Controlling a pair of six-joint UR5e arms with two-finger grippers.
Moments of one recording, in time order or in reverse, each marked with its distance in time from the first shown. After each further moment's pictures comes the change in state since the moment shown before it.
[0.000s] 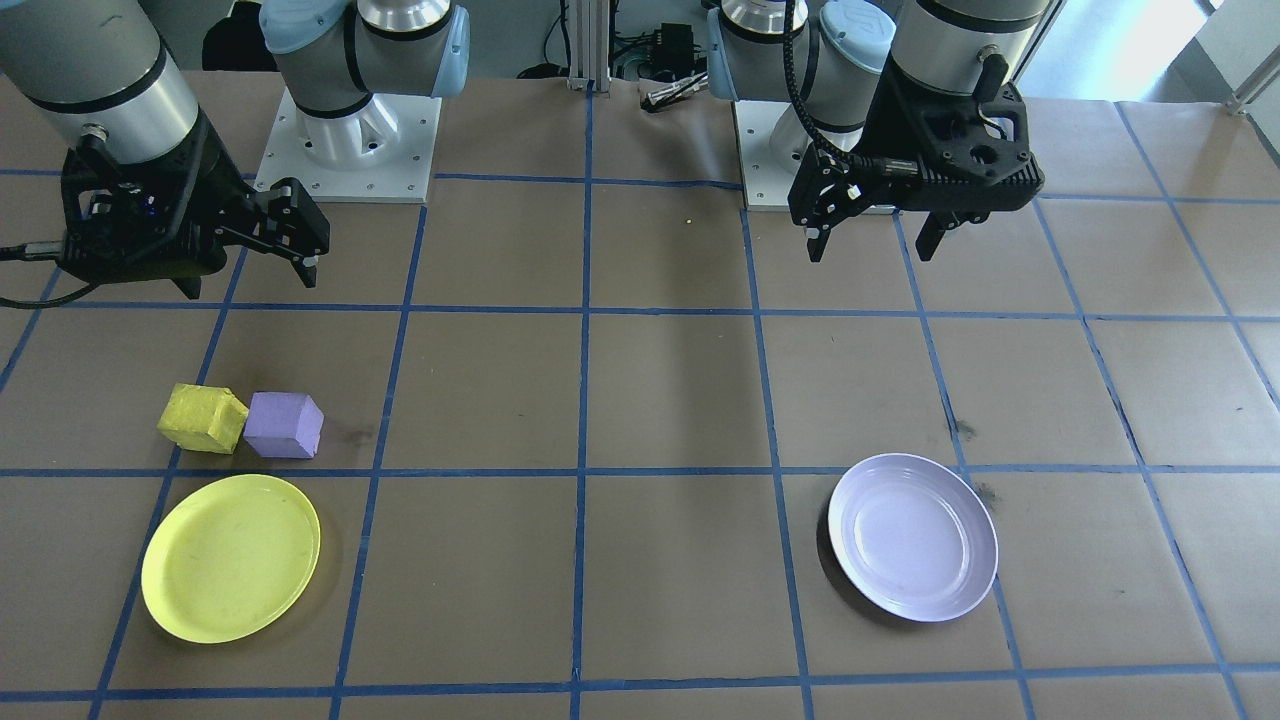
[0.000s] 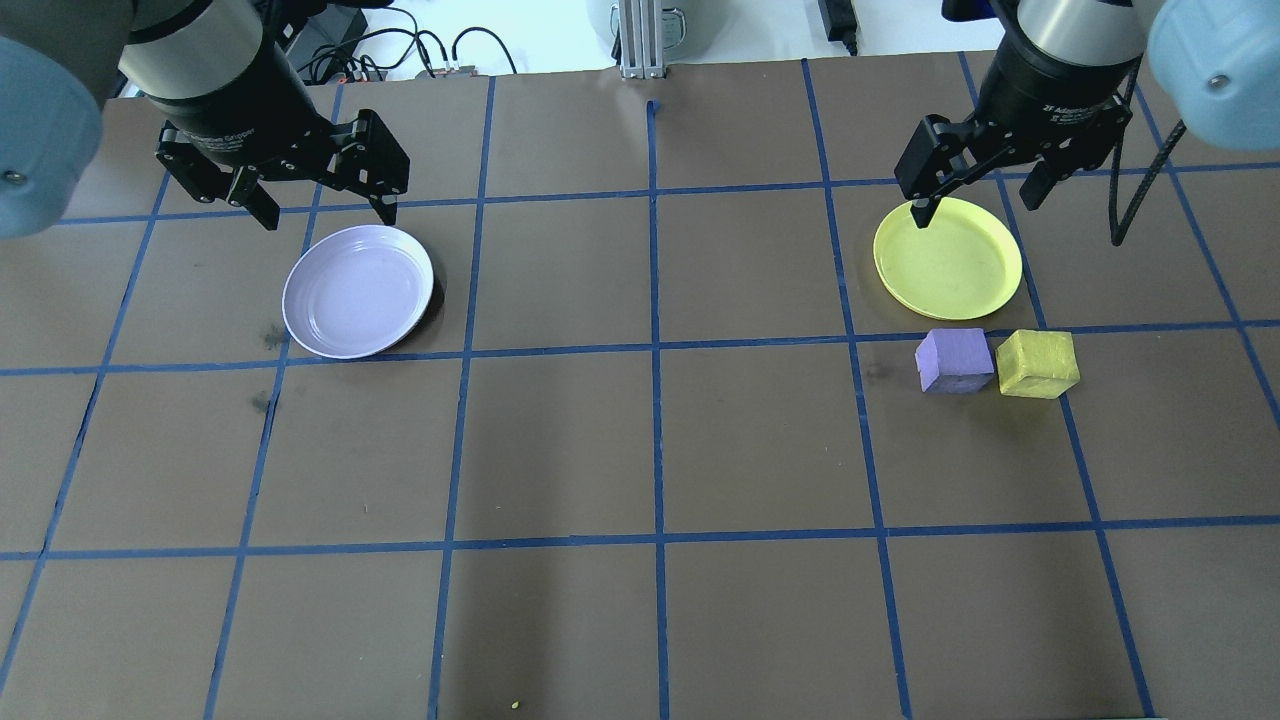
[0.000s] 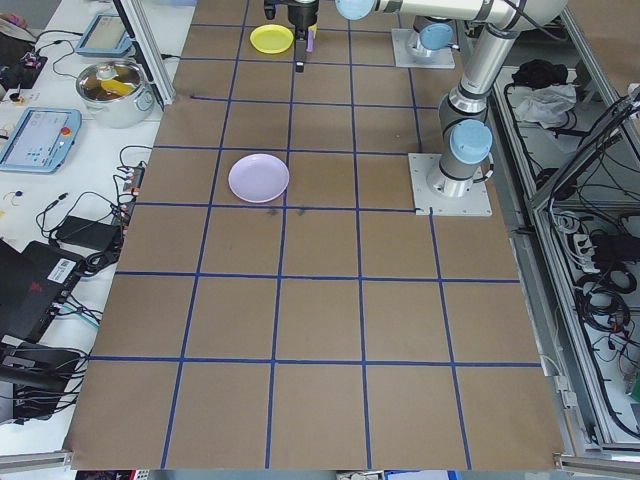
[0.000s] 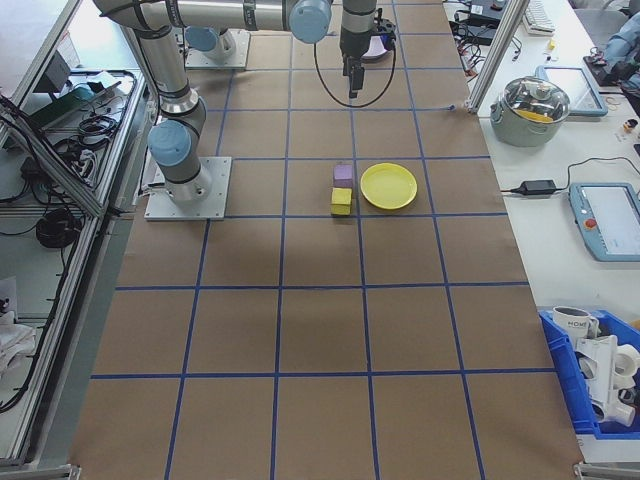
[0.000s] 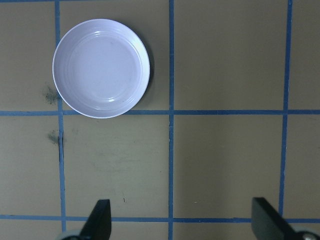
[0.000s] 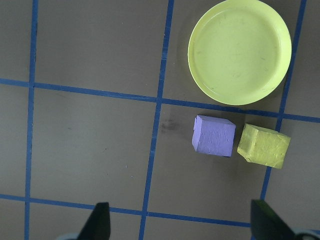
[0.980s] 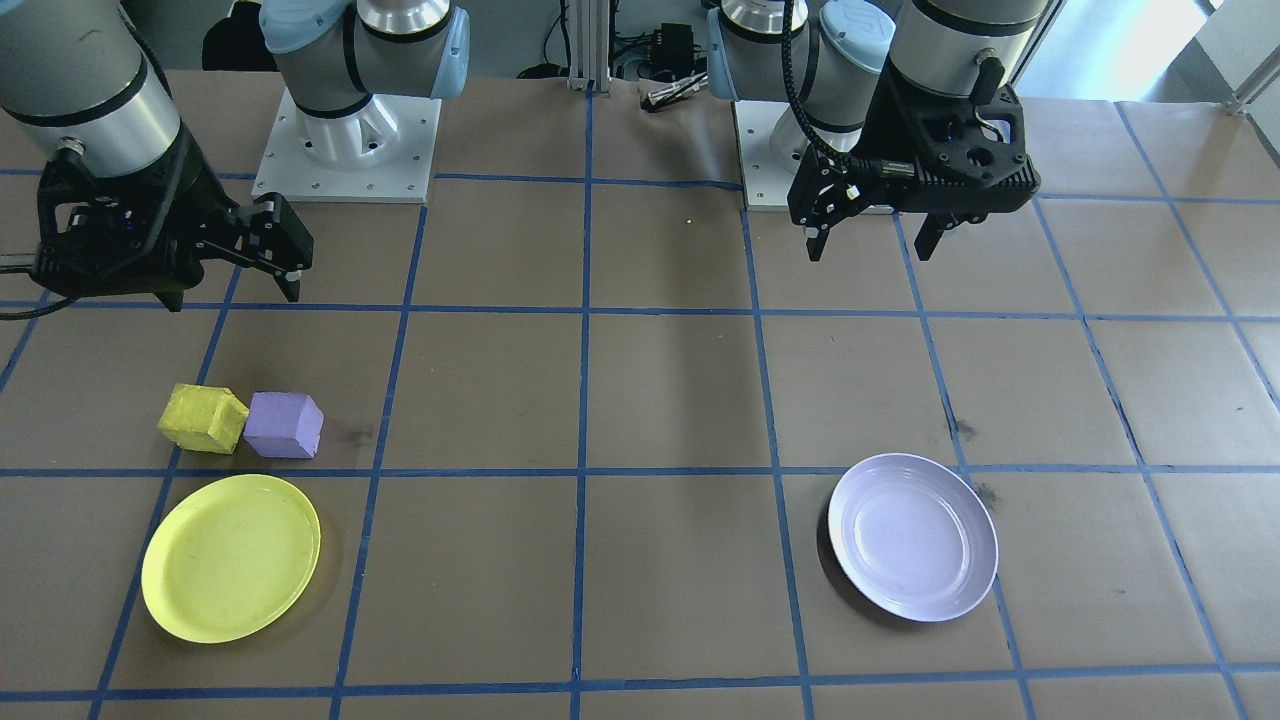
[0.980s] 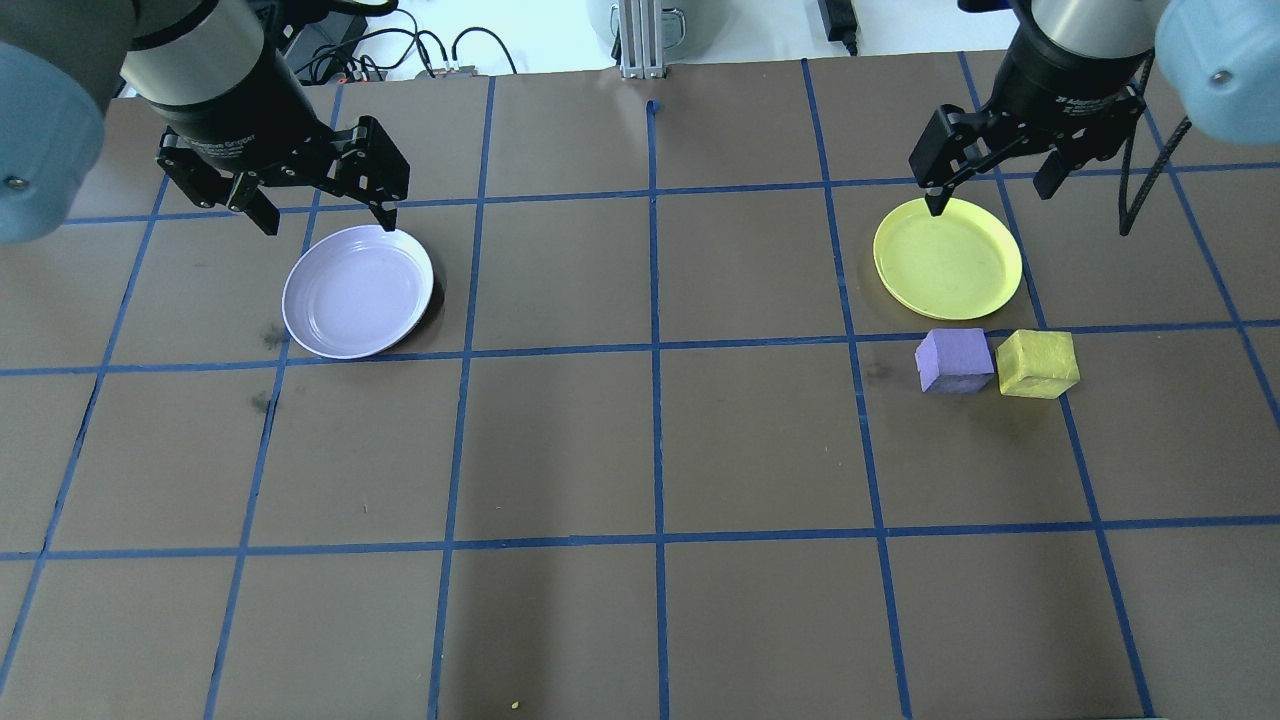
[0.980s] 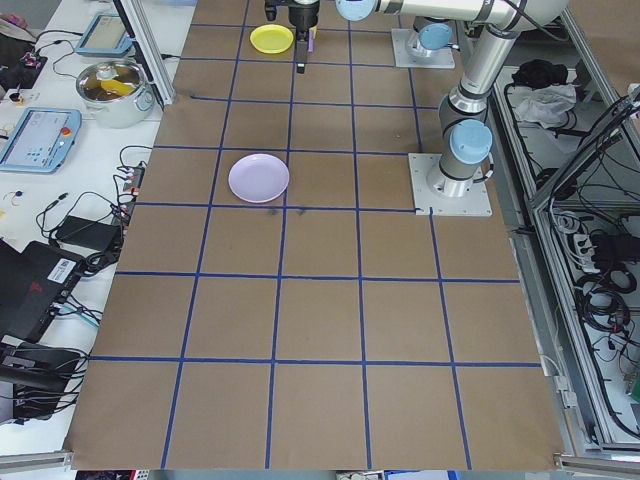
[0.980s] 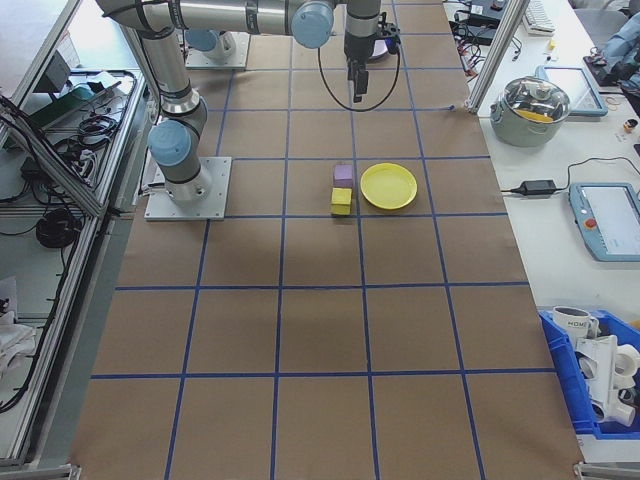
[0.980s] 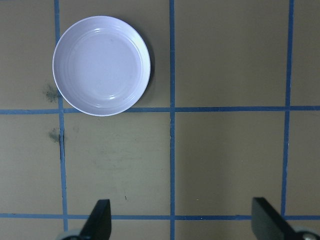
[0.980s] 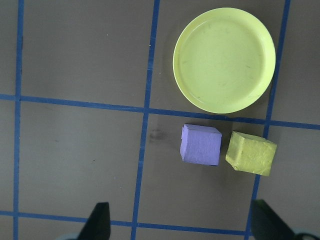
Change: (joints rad) left arm 0.000 0.002 -0.008 -0.003 0.002 0.006; right arm -0.025 0.013 -0.001 -0.034 -0.010 -0.003
